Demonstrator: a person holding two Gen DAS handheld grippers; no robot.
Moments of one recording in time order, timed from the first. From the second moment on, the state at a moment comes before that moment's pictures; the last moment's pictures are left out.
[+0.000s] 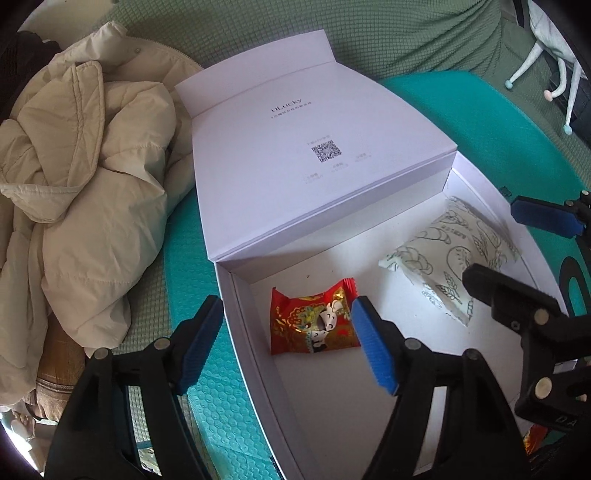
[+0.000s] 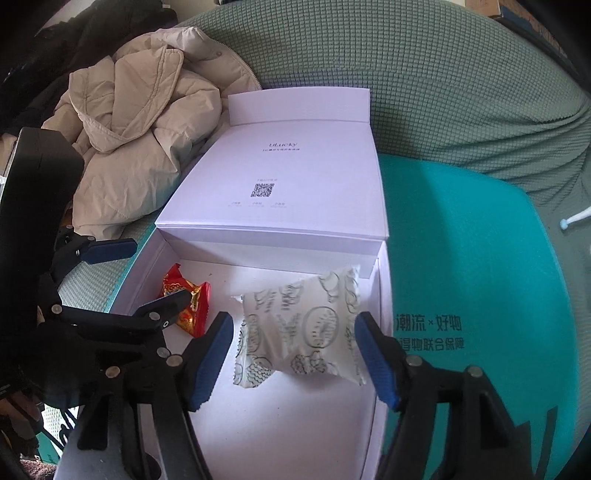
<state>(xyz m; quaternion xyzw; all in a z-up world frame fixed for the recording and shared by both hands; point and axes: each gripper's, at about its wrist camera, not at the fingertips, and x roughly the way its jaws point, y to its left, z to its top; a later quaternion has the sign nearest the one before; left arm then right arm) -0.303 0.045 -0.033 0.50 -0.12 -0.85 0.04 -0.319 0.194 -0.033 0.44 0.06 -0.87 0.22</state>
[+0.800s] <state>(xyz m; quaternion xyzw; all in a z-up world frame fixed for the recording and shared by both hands) -0.228 0.057 0.081 0.39 -0.11 -0.91 0.03 -0.245 0.216 0.062 0.37 0.07 -0.91 0.17</state>
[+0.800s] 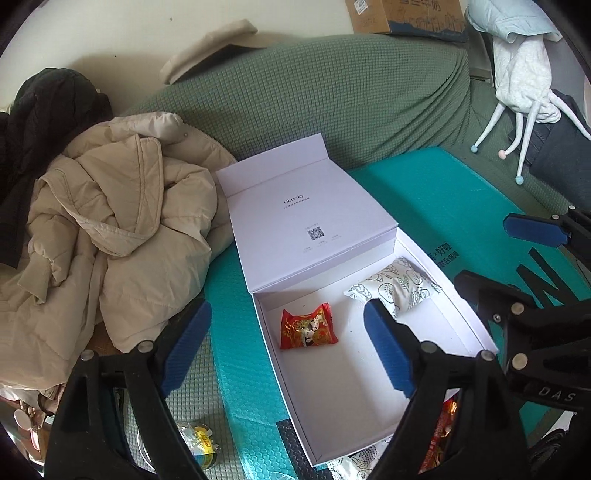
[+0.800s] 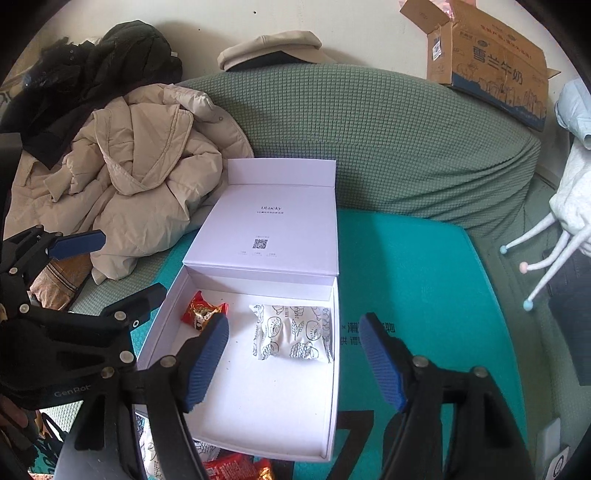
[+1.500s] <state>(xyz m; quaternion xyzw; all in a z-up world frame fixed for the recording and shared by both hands) -0.152 0.050 0.127 0.34 -0.09 -0.94 0.02 -0.161 0.225 0.116 0.33 0.07 -0.93 0.14</state>
